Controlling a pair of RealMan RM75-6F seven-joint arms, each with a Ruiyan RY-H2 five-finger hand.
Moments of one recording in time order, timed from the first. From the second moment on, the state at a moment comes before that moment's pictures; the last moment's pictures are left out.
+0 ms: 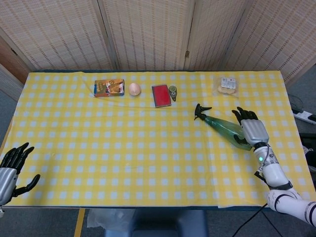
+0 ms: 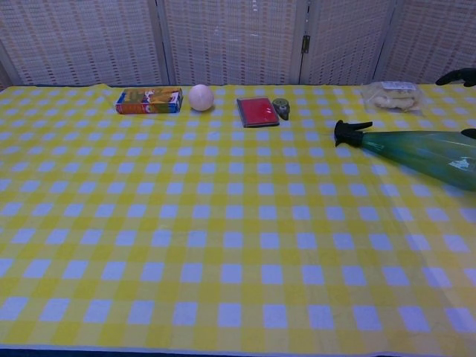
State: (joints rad) left arm -0.11 -1.05 0.01 -1.53 1.62 1.52 -0.25; right arm 0.60 -1.22 0.21 -1.49 -0.89 0.86 -0.27
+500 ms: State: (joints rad) left arm -0.10 -1.03 0.00 -1.51 1.60 1.55 -0.33; right arm 0.89 -1.43 0.18 -1.35 -0.37 0.80 -0.62
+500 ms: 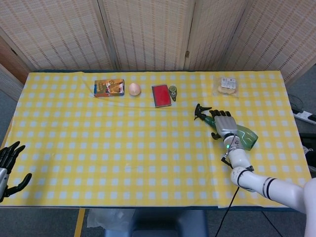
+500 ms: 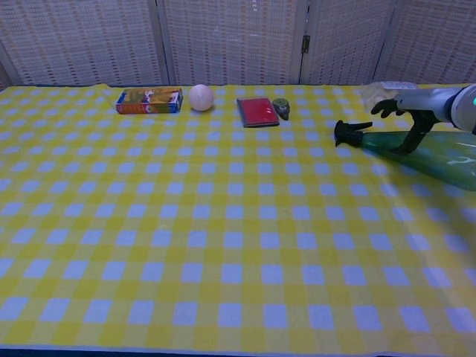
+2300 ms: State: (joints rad) left arm -0.10 -1.03 -0.01 -1.50 1.60 1.54 -0.34; right arm 0.74 -1.57 0.24 -1.25 -1.01 1.17 0.08
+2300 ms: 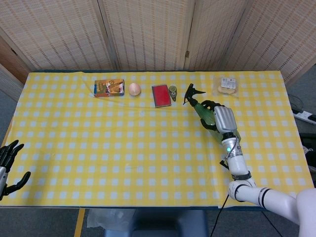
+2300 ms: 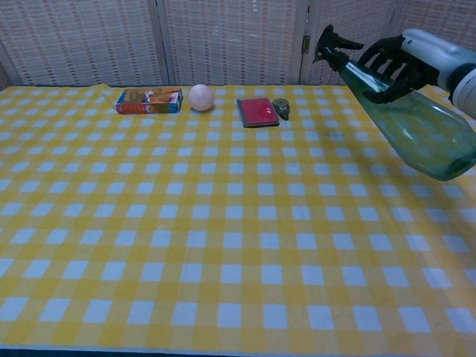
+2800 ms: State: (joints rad) left arm -0.11 -1.03 -0.01 -1.50 1.59 1.53 -0.35; right arm 0.58 -1.85 0.19 -0.77 -1.40 1.45 0.93
